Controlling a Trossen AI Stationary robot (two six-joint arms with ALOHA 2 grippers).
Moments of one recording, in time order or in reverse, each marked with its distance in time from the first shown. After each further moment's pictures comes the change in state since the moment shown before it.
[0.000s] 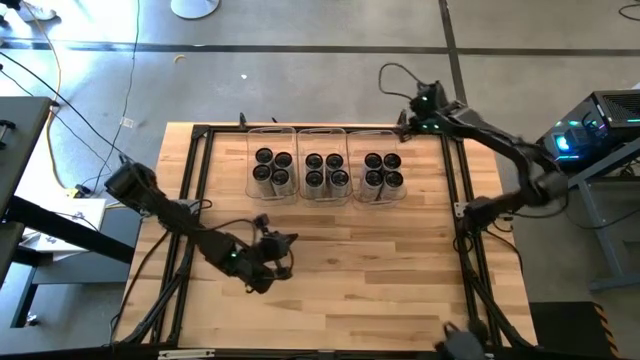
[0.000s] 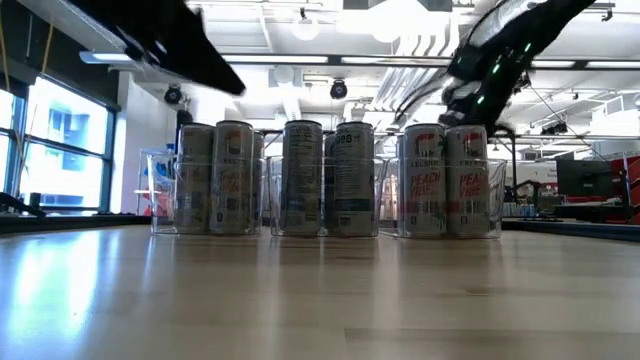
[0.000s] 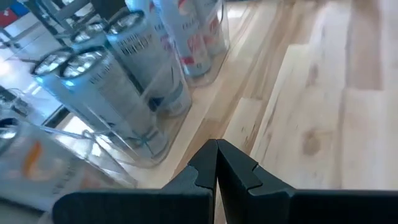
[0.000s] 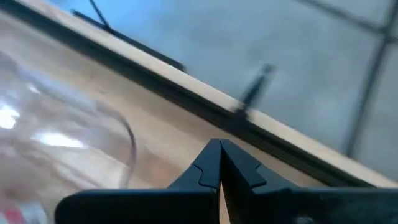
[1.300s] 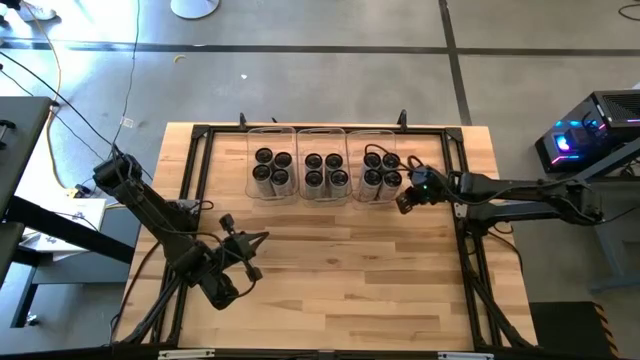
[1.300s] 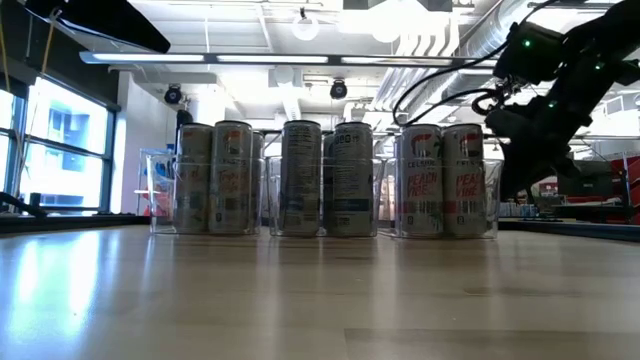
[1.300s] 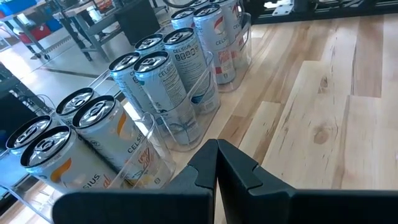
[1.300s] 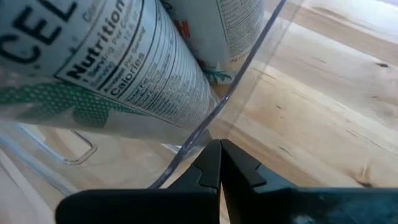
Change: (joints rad) left arm -0.228 -0.164 0.000 -0.502 -0.216 -0.435; right arm 0.675 -0.479 -0.579 0.064 0.071 0.623
